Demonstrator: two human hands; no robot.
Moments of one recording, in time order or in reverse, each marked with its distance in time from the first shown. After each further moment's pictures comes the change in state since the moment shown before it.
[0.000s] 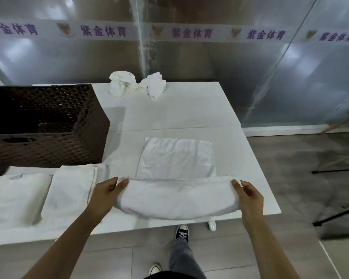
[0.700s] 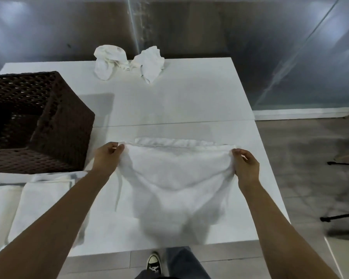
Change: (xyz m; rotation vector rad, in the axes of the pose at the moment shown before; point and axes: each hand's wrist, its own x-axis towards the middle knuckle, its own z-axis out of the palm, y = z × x) left_hand 0.200 0.031 0.055 0.098 0.214 -0.101; right_hand 0.179 -0.037 0.091 -0.004 -0.003 0.117
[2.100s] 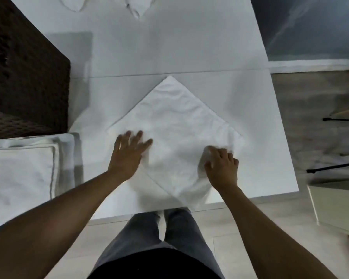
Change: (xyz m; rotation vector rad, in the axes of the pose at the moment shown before) left_hand -0.029 -0.129 0.065 1.207 -0.383 0.671; right_hand -0.042 0.158 0.022 -1.266 -0.202 -0.523
